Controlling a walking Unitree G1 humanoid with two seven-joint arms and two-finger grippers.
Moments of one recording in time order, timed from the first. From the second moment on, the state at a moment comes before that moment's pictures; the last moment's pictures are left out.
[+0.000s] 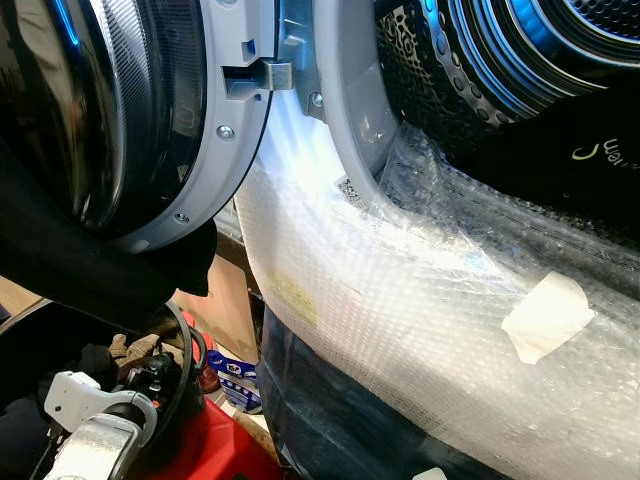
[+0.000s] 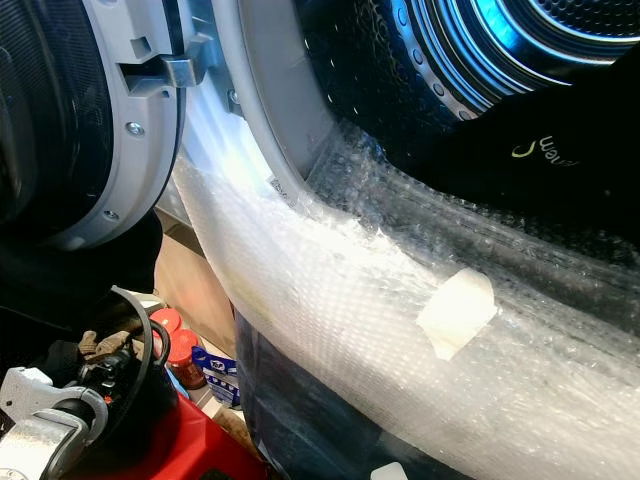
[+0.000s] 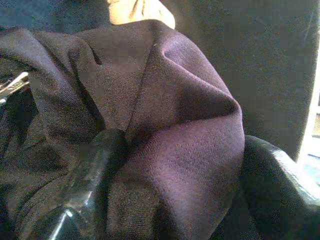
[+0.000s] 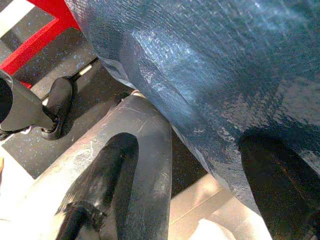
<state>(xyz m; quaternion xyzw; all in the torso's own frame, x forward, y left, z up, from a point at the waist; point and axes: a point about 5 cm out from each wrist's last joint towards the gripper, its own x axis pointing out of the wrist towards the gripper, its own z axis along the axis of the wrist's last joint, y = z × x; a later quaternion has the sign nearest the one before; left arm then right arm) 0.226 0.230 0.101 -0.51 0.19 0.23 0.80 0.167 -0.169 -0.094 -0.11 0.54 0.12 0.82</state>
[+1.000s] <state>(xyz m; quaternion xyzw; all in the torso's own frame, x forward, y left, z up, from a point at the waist) 0.227 0.212 0.110 -0.50 0.20 0.16 0.82 0.168 -0.170 -0.094 -0.12 0.55 0.13 0.82</state>
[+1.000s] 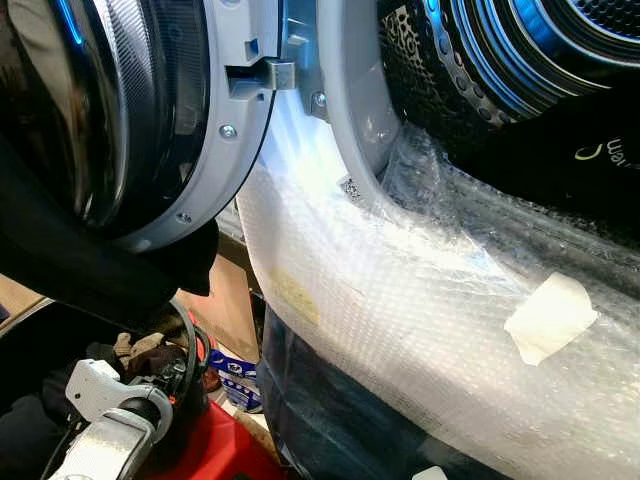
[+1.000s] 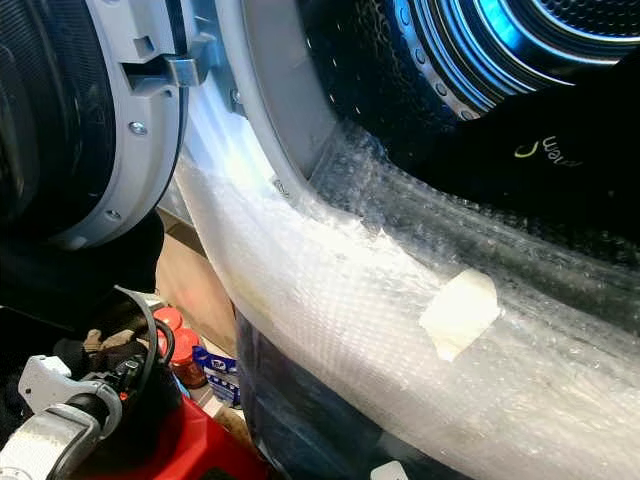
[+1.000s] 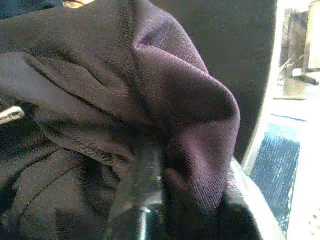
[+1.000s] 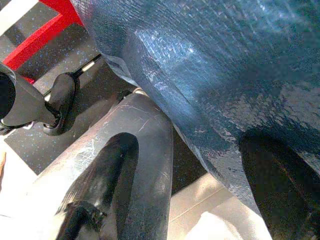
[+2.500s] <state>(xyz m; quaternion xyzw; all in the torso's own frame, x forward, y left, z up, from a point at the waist) 0.237 0.193 0.187 -0.23 0.15 -0.22 0.94 0.170 -0.168 -0.093 -0.11 0.54 0.13 0.82</state>
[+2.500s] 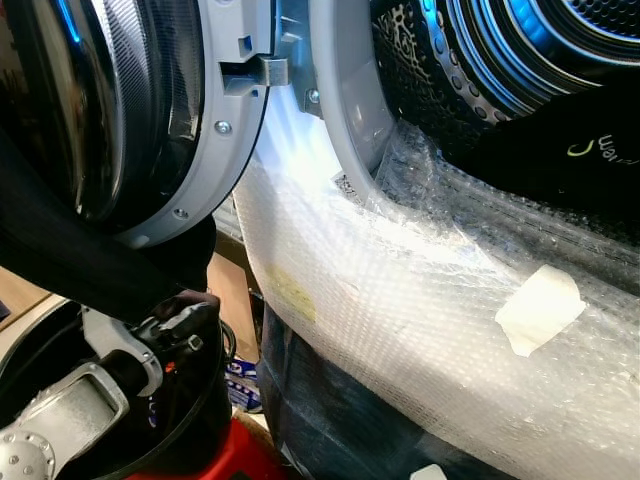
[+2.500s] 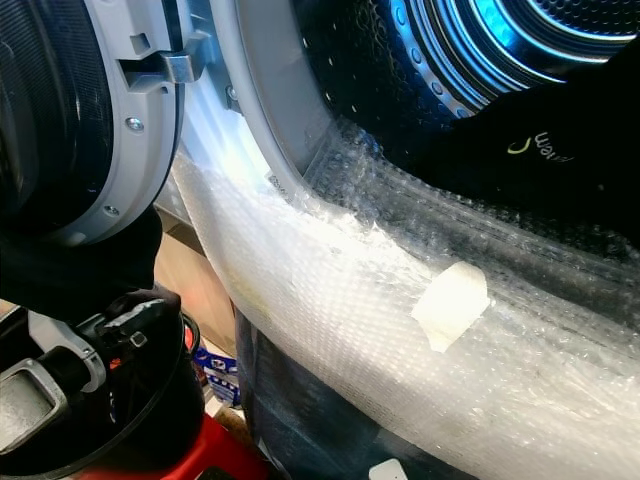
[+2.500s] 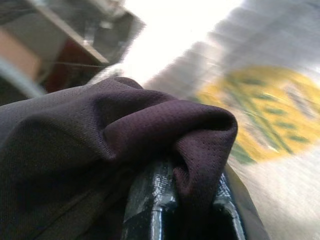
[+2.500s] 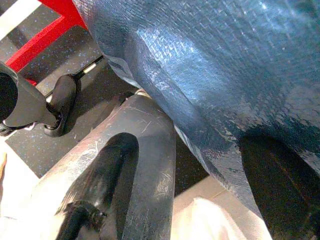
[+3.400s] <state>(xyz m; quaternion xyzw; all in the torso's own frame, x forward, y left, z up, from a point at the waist) 0.225 0.156 0.188 -0.02 0.19 -0.42 0.88 0.168 -0.167 -0.094 -0.11 0.54 0.13 0.82</state>
